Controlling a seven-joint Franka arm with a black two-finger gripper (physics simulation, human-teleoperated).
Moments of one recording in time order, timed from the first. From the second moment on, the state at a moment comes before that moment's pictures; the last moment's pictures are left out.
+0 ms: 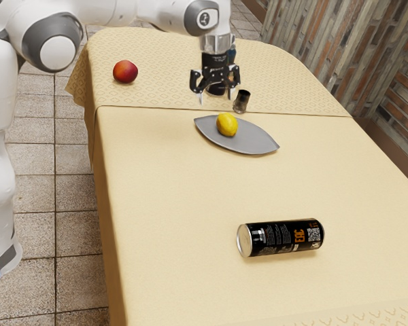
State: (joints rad) arm 0.30 0.14 0.13 -1.64 -0.30 1.85 -1.15
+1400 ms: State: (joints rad) arm 0.53 0.49 -0.19 -1.17 -0.03 1.62 -1.15
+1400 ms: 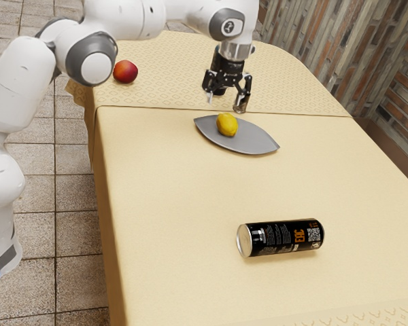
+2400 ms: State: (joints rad) arm 0.57 0.65 -0.24 -1.07 -0.02 1.70 -1.13
